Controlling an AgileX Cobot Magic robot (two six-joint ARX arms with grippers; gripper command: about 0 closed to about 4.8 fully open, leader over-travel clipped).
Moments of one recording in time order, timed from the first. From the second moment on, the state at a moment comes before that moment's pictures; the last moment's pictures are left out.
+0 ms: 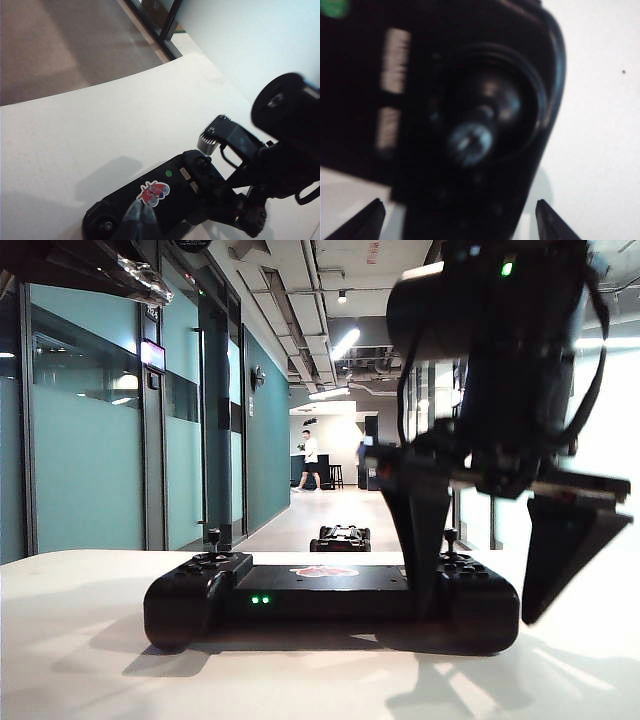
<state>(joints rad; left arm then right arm) -0.44 0.92 0.78 -0.30 0.38 -0.20 0.64 1.63 1.03 -0.80 -0.04 0.45</state>
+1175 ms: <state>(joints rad) -0.44 0.93 0.78 -0.30 0.43 -0.12 0.64 1.66 1.04 -0.77 -0.03 0.62</state>
